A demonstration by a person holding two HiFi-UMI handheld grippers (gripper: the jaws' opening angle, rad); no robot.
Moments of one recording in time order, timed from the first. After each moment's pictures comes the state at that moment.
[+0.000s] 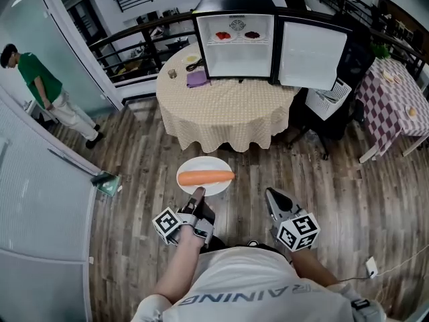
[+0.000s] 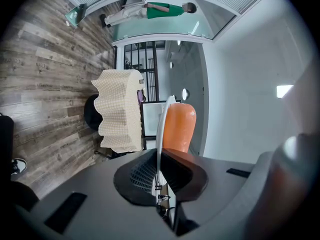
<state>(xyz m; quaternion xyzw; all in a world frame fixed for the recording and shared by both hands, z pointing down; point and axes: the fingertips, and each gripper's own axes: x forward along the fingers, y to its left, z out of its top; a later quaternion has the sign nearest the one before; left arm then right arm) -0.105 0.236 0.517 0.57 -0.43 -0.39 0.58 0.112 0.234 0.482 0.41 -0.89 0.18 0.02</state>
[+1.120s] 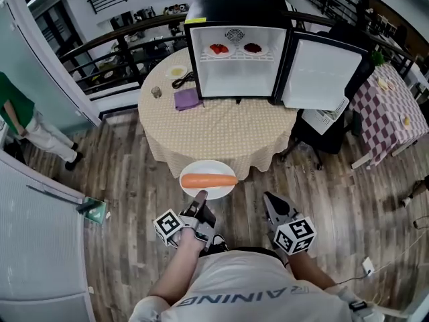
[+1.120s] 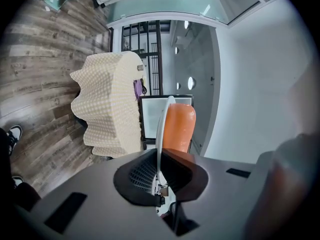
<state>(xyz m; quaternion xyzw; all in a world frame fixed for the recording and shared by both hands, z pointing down) -0.155 0.050 0.540 0.59 -0.38 -0.34 0.63 0.041 0.072 0.493 0.46 -0.87 0.18 0.05</state>
